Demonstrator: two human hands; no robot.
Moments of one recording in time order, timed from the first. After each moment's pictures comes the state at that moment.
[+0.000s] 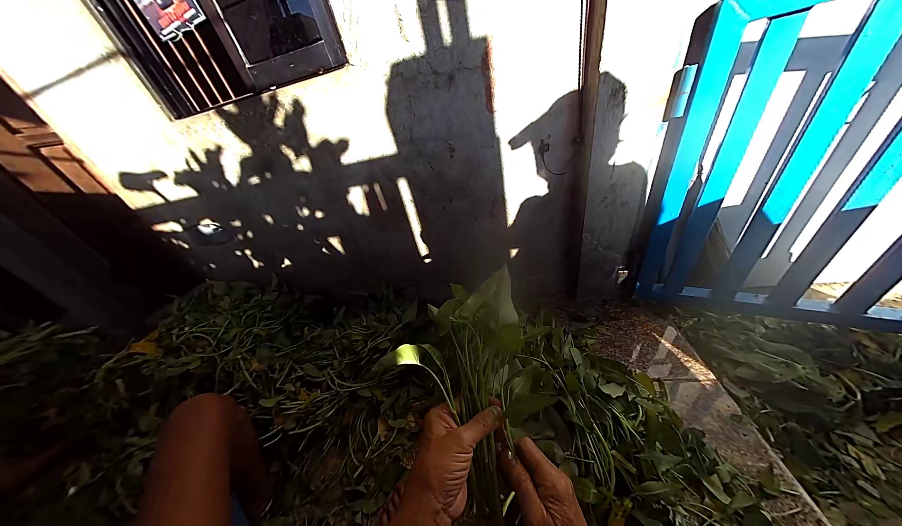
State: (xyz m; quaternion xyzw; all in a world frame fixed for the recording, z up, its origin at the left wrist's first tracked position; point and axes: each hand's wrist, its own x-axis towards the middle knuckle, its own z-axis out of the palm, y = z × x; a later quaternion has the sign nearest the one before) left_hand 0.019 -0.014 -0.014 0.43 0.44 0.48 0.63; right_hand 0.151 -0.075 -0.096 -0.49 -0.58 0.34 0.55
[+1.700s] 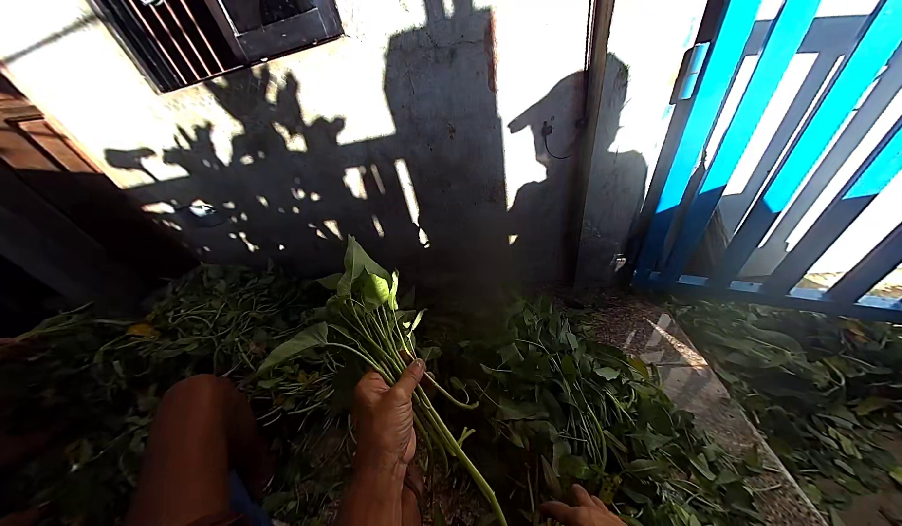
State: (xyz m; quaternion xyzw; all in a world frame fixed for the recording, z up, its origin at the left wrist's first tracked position) left_hand -0.018 0.007 0.009 0.37 0.50 0.64 0.45; right_hand 0.230 -0.115 -0.164 -0.57 -0.69 0.44 0.11
